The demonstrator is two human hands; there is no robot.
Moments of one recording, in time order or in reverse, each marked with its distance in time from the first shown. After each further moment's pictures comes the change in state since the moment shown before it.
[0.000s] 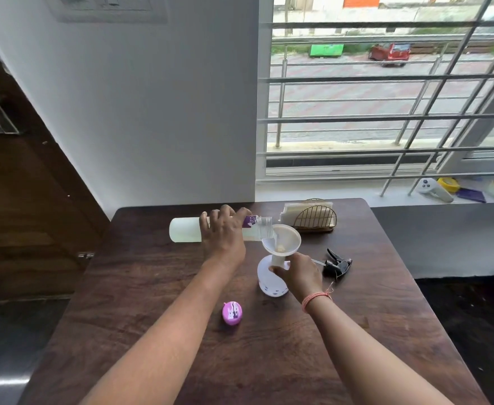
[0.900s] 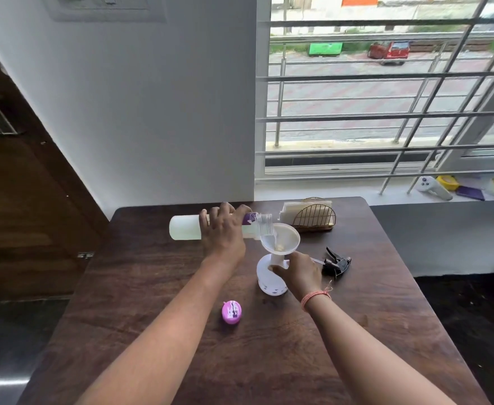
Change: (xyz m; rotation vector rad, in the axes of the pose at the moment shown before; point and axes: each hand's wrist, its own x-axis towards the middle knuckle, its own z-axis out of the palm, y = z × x) left_hand 0.004 0.000 0.003 -0.009 0.033 0.009; right_hand 0.000 0.000 -0.001 0.009 -0.009 0.000
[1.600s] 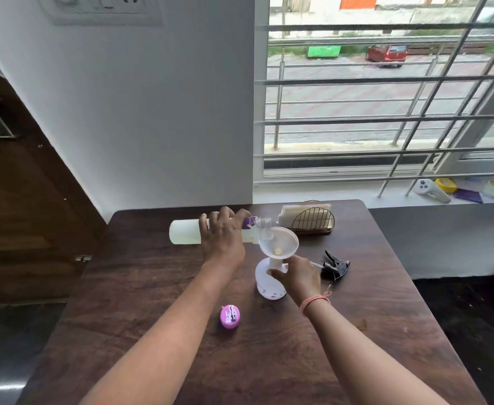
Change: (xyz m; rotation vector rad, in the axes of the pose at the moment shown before) left_hand 0.001 0.002 0.002 -0.004 -0.017 -0.001; right_hand 0.004 0.001 0.002 -0.009 -0.008 0.009
